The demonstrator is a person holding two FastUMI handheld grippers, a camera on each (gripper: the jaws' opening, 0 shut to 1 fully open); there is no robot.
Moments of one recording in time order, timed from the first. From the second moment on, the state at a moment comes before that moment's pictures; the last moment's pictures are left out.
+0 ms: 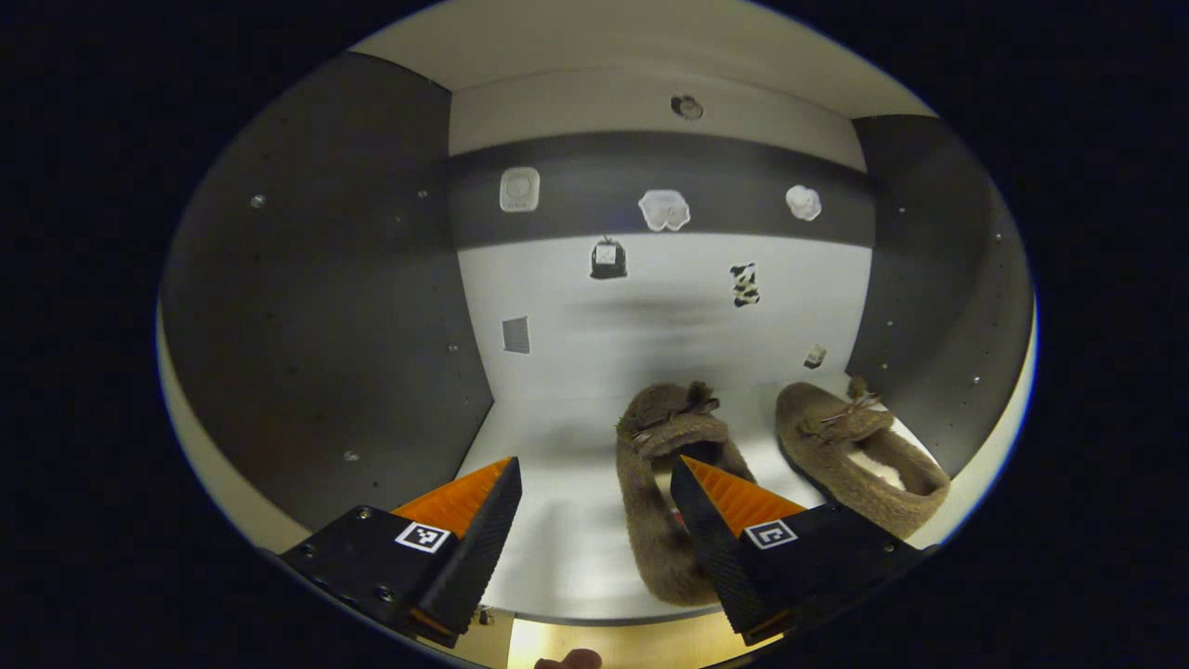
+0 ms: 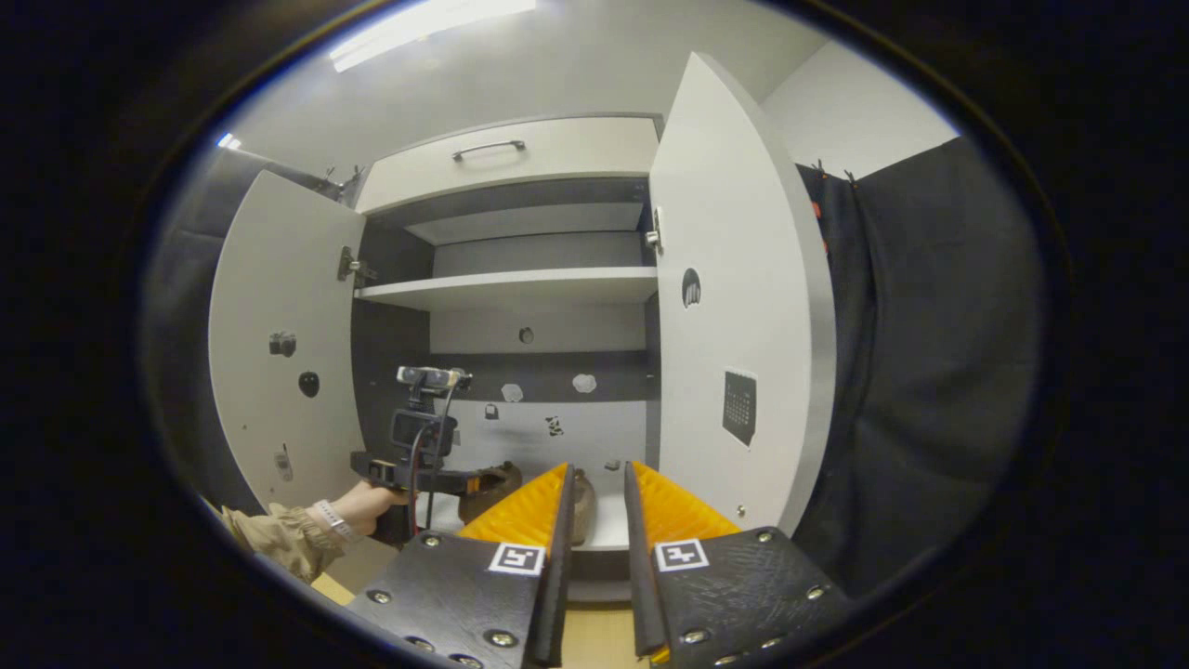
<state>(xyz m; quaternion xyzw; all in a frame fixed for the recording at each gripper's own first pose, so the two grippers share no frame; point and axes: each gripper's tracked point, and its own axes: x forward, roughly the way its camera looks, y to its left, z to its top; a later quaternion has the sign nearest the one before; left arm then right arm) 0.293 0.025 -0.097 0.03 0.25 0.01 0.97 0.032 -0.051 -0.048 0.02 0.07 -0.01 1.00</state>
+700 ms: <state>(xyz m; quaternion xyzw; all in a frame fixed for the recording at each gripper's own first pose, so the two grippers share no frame) 0.100 -0.005 0.030 0.01 0.16 -0.07 0.99 -0.044 -0.139 -0.025 0.01 0.05 -0.09 0.99</state>
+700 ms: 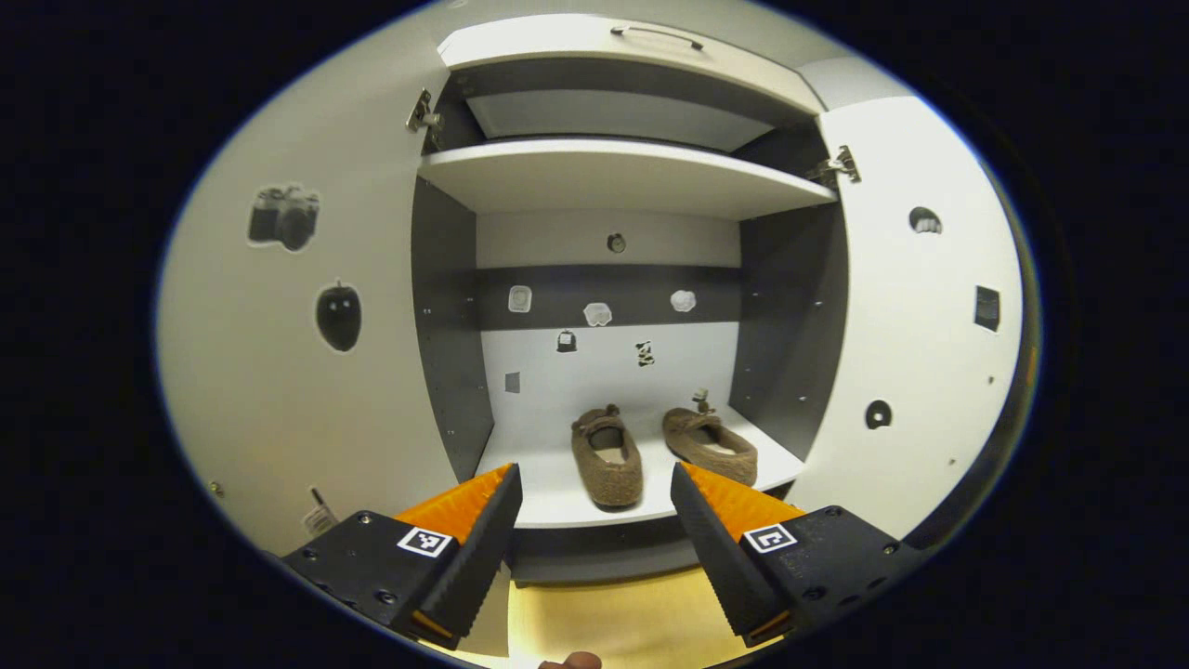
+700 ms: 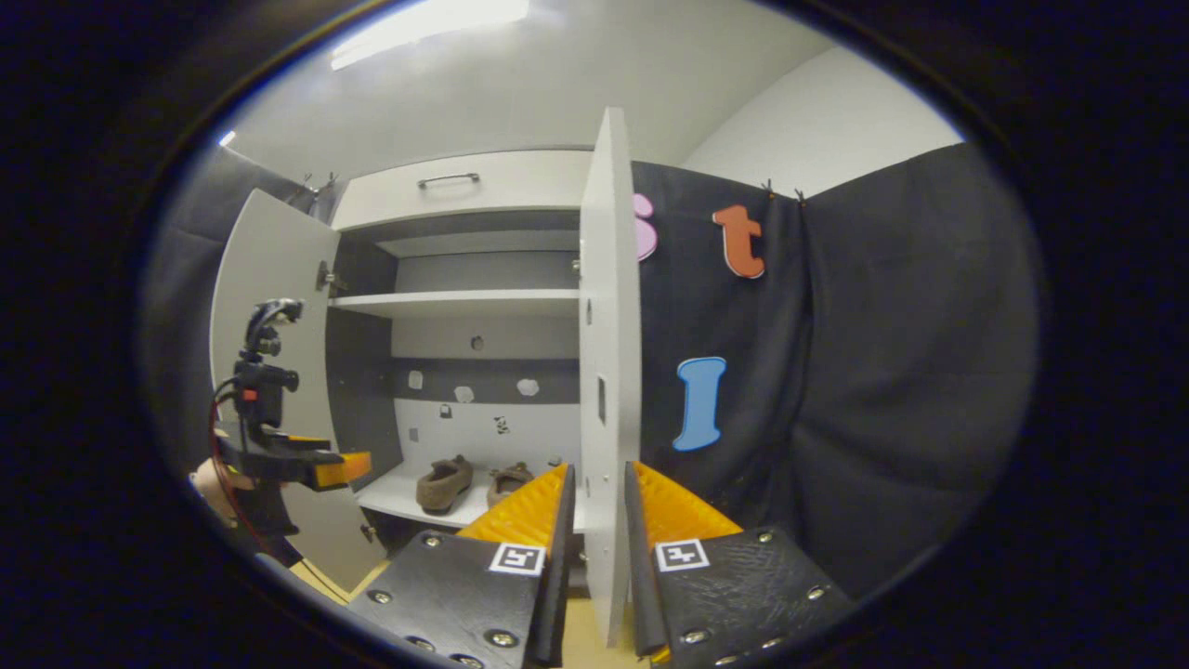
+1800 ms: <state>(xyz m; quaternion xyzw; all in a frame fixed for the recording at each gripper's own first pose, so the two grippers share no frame) 0.010 0.013 0.079 0.01 0.13 -0.09 0.99 -0.010 -0.161 -0.047 0.01 0.07 -0.05 1.00</state>
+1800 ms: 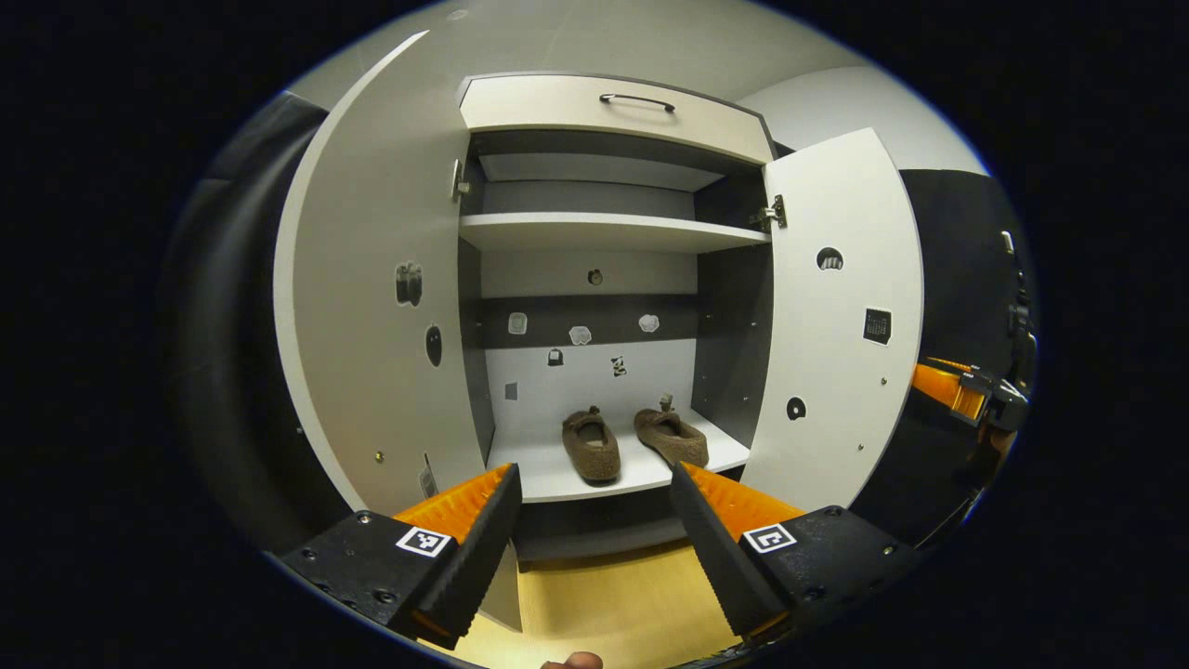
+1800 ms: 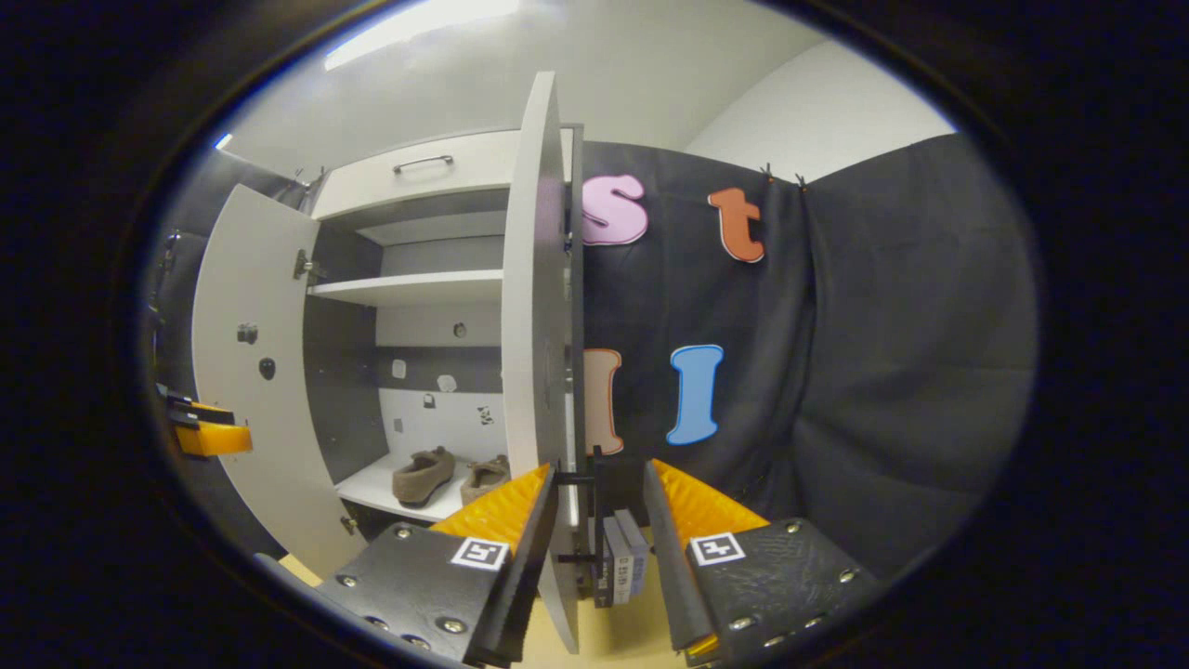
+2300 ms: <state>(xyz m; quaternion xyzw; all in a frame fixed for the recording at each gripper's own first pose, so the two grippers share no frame) -0.009 0.036 0.086 0.01 0.12 -0.06 0.99 0.010 -0.077 -0.049 0.01 0.07 0.04 1.00</state>
